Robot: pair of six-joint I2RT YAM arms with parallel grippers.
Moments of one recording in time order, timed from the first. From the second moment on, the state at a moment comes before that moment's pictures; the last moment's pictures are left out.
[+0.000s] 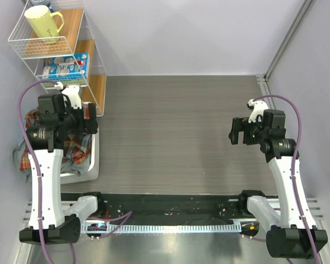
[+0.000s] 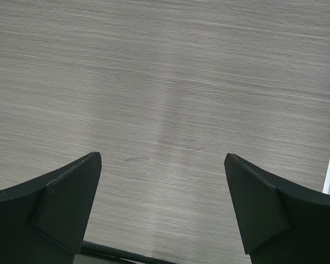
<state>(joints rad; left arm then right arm) 0.07 1.05 1.47 -1.14 0.10 0.07 -0.06 0.88 0.94 -0.76 -0.21 -0.08</state>
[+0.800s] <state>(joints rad) 0.36 1.26 1.60 -1.24 -0.19 0.21 -0.06 0.95 0.97 -0.80 -0.30 -0.10</state>
